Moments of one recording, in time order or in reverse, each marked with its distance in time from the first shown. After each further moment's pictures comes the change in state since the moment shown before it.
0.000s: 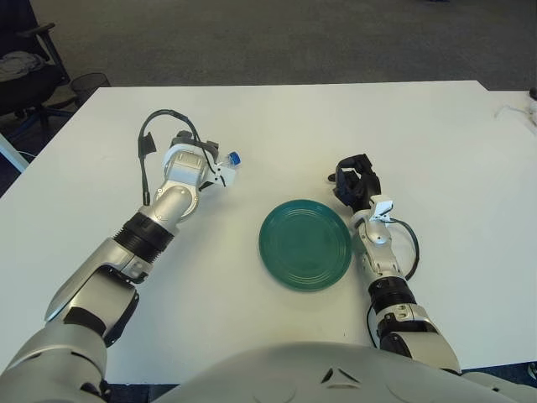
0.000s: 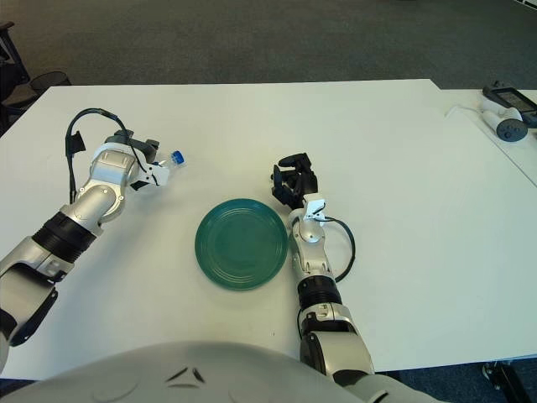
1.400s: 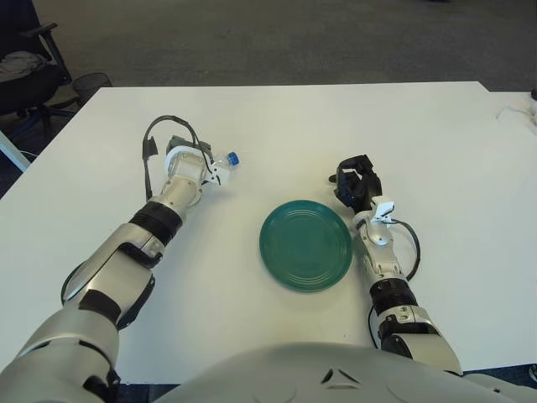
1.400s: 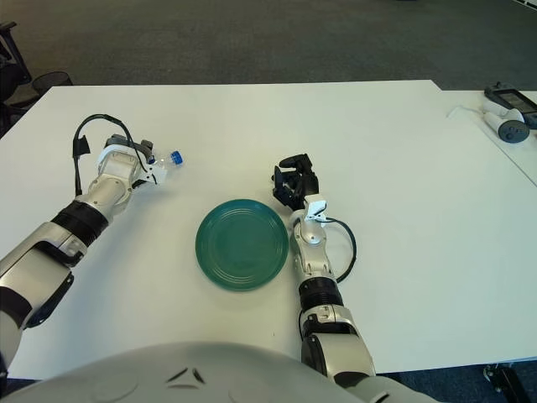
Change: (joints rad) left arm -0.114 -0.069 -0.072 0.387 -0.022 -0.015 0.227; right arm 0.012 -0.009 0.000 -0.016 0.000 0.009 0.010
